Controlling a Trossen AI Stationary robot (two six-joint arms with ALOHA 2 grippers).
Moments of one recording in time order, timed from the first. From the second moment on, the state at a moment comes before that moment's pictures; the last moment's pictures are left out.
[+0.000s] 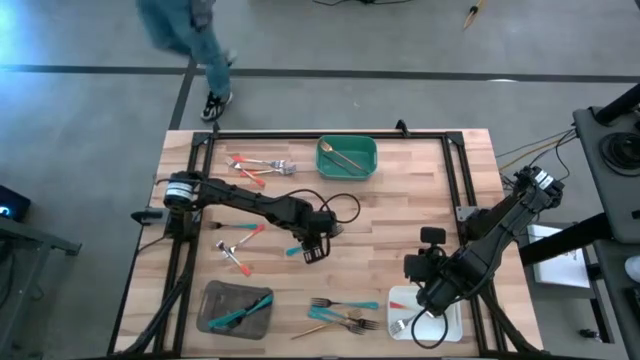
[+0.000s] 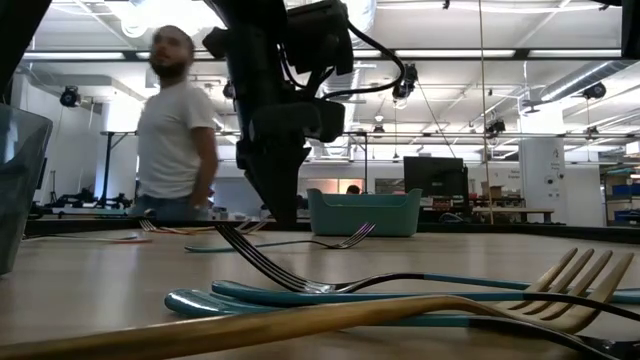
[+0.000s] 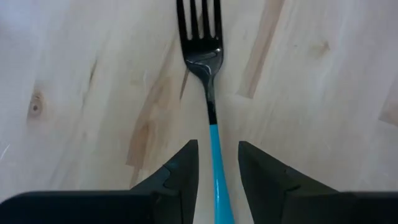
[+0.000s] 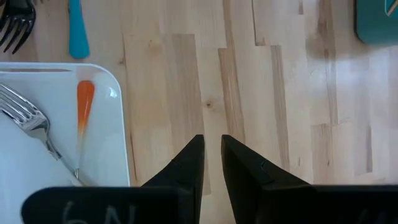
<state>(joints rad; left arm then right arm) -0.08 1.96 1.35 -0.67 -0.03 -0.38 0.75 1.50 1.32 -1.34 0.34 0.82</state>
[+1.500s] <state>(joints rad) -0.18 1.95 1.61 -1.10 -0.06 -0.29 0.75 1.50 1.31 -1.32 0.34 0.81</state>
